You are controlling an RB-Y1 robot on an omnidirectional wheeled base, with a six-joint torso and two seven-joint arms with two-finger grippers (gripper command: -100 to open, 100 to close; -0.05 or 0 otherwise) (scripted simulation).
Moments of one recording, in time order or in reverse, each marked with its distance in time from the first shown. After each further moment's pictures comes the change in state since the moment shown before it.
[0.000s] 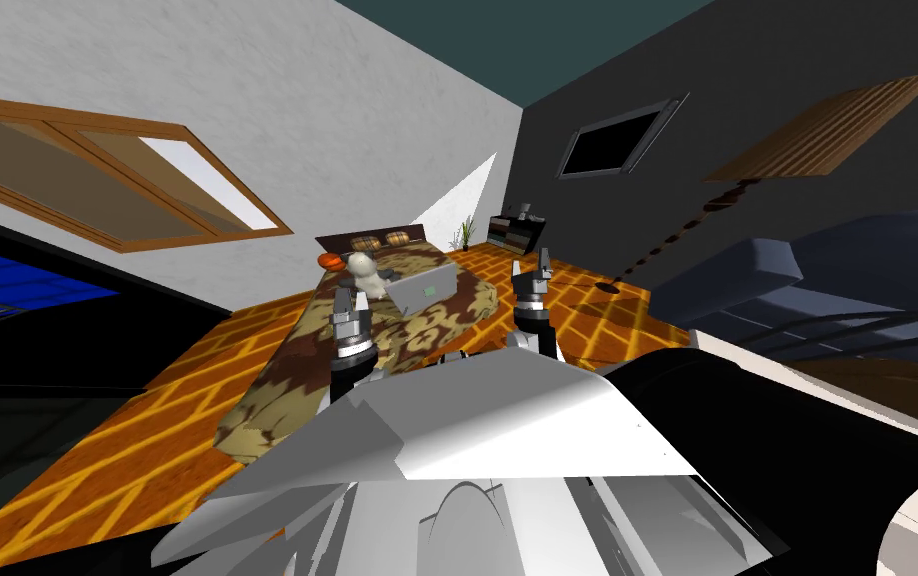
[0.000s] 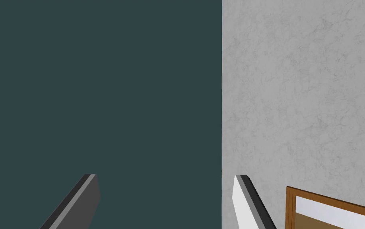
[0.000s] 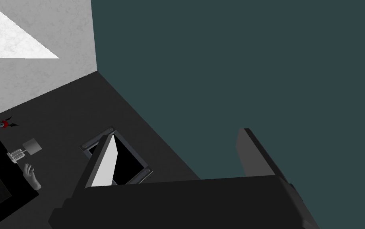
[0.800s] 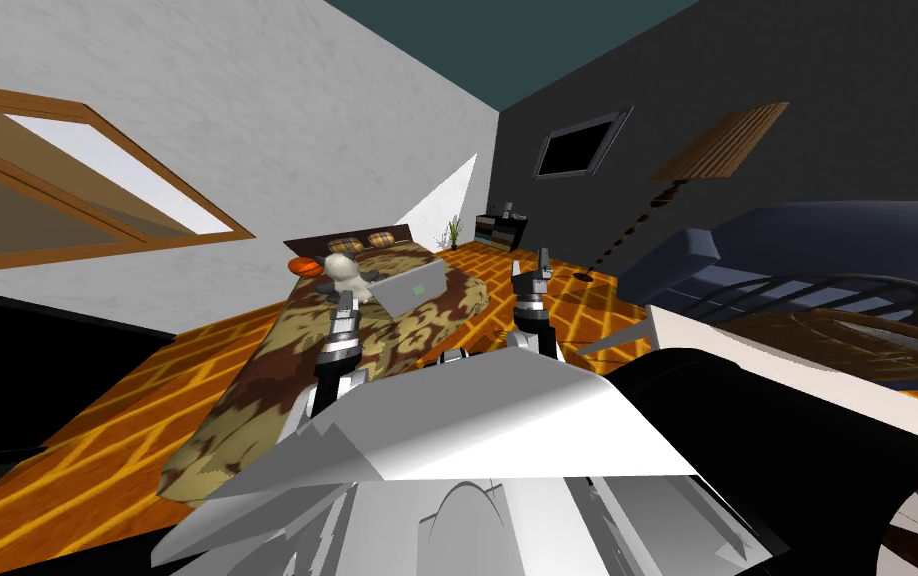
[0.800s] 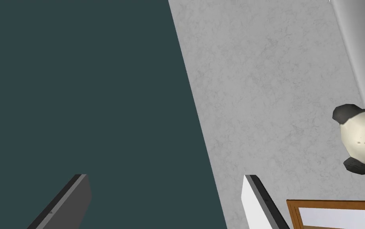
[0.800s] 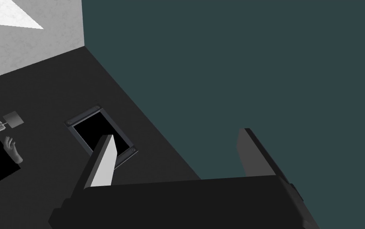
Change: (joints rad) left arm -0.088 0.132 0.180 0.134 -0.063 0.142 -0.002; right arm 0.000 0.000 0.000 0.001 0.000 0.000 0.000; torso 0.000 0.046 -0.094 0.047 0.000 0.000
